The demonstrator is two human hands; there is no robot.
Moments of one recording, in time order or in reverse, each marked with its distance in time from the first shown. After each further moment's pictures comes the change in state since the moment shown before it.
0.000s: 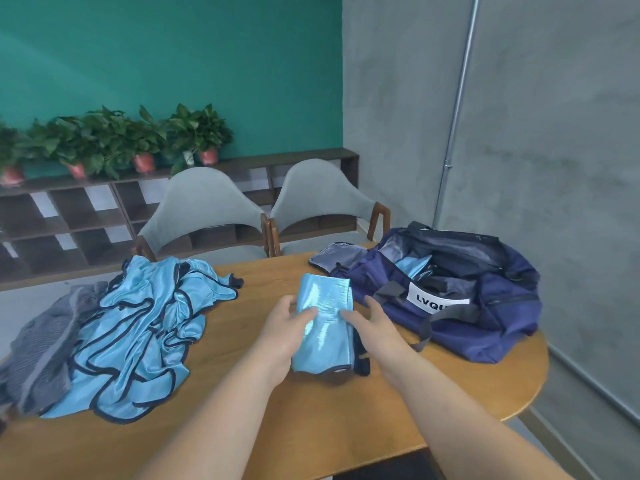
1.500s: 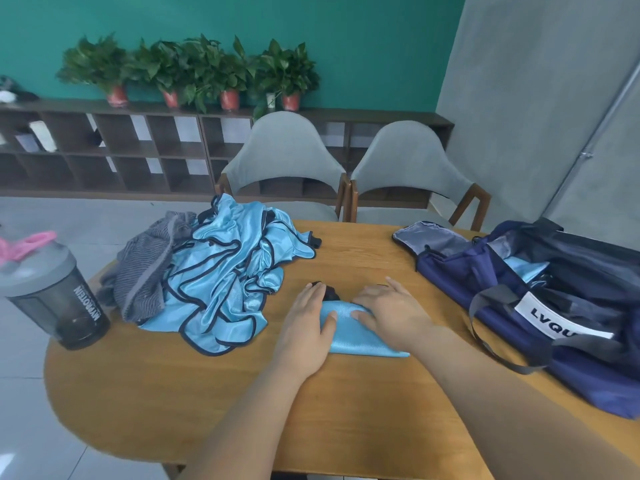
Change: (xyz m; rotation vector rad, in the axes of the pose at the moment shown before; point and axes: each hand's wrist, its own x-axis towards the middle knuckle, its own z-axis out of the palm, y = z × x) left_hand 0.028 -0.095 -0.117 0.839 0.226 0.379; right_hand 0.077 0.008 0.103 -1.498 -0.400 -0.727
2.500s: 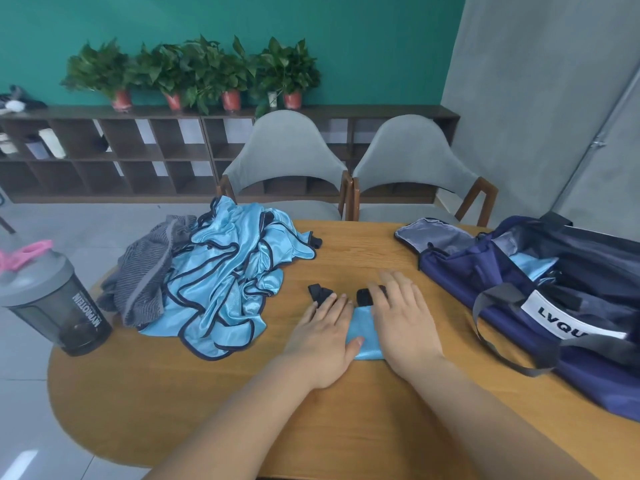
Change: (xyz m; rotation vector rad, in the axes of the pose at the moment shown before) left_hand 0.002 0.030 0.002 0.561 -0.407 0.169; right_hand -0.028 -0.010 0.023 -0.076 0.318 0.169
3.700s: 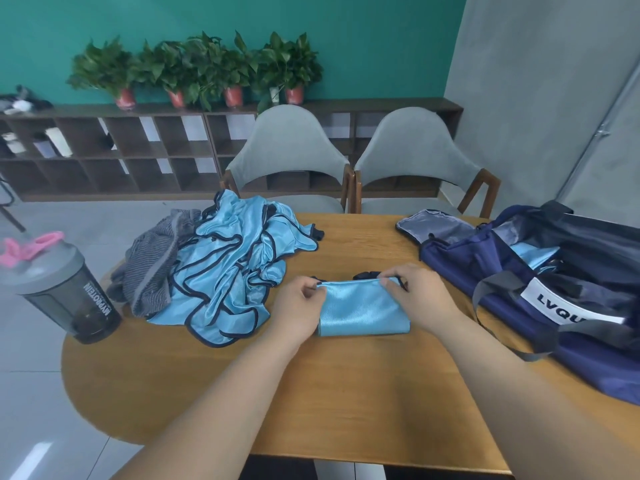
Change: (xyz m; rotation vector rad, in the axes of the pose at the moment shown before) left_hand -0.011 -0.017 -0.033 -1.085 0.402 -0.475; right_hand 0.023 0.037 -0.025 0.618 -0.055 0.194
